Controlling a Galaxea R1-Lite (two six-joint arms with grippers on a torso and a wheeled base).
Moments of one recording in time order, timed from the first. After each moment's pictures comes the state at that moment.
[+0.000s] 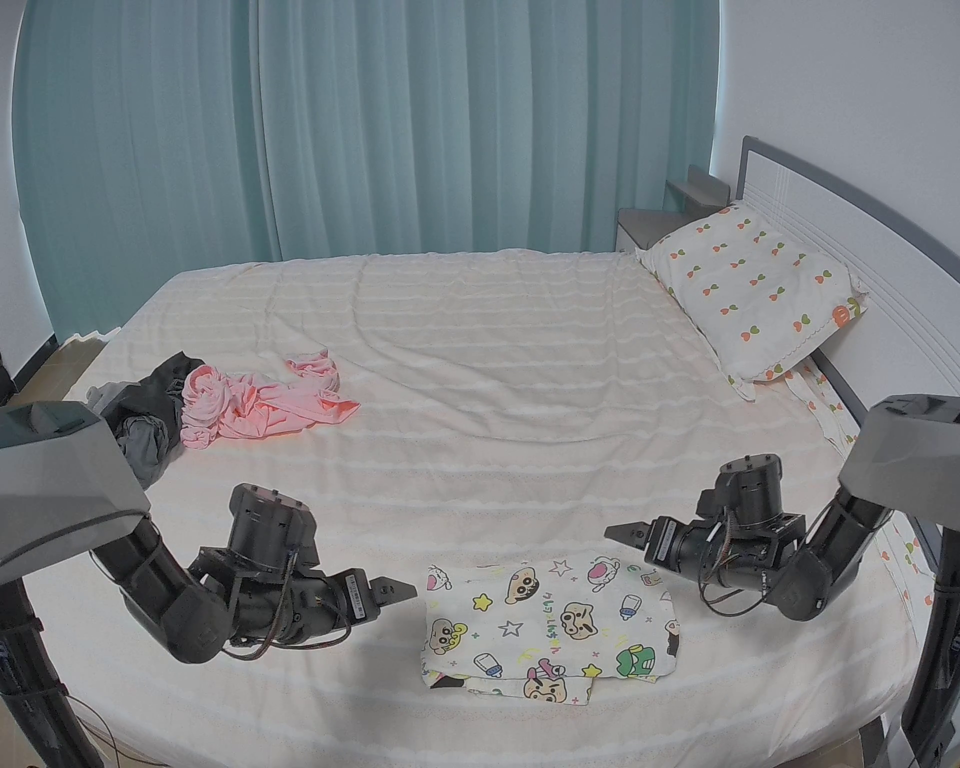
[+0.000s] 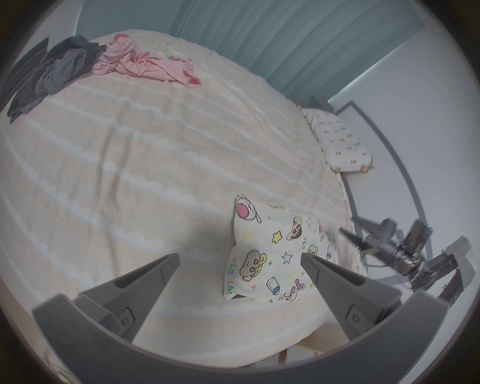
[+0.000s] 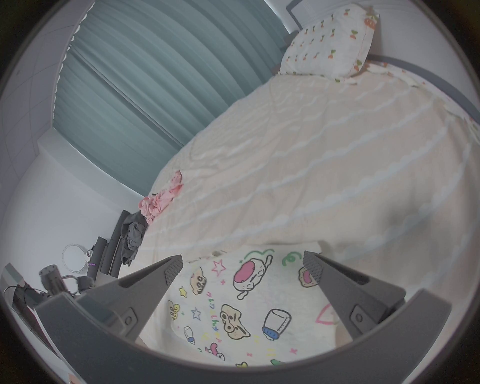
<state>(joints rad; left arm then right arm) -0.40 2.02 -0.49 -0.76 -0.17 -0.70 0.38 2.24 -0.66 -0.95 0.13 0.67</state>
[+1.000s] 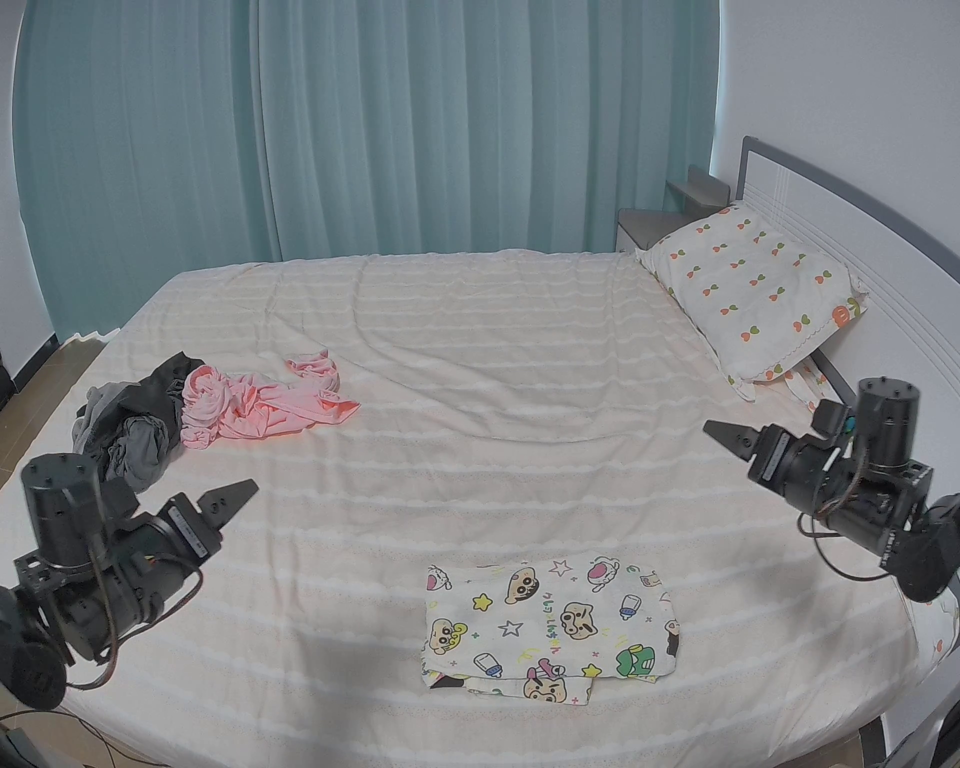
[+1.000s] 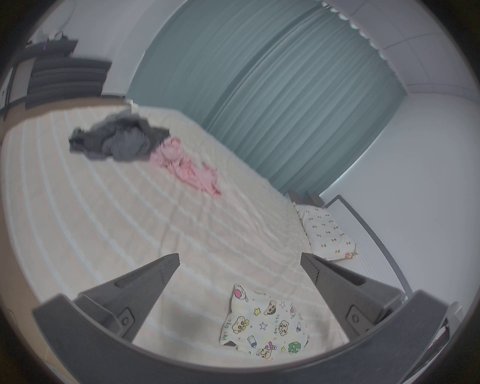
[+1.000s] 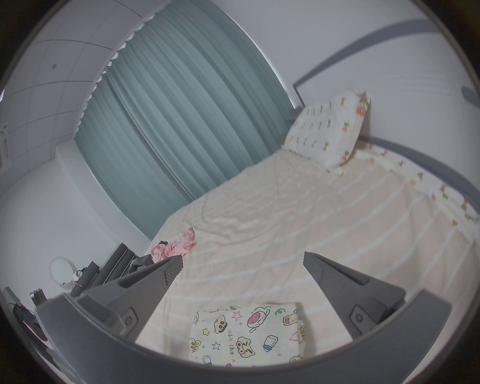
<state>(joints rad) -0.29 1.31 -0.23 -0.78 0.15 -0.72 0.29 1.57 -0.47 -0.86 -0.05 0.53</state>
